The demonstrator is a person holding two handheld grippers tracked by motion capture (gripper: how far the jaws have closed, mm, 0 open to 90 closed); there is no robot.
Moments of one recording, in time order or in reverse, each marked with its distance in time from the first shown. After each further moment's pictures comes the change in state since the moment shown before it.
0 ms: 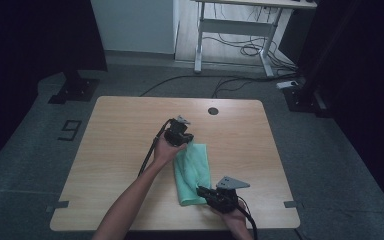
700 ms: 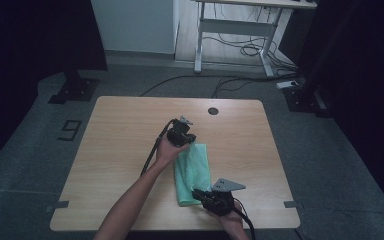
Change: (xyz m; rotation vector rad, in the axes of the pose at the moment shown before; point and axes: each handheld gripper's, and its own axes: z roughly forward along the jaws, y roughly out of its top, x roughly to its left) left arm -0.005 0.002 0.005 0.001 -0.012 0.005; right arm 0.014 0.001 0.005 0.003 0.044 -0.032
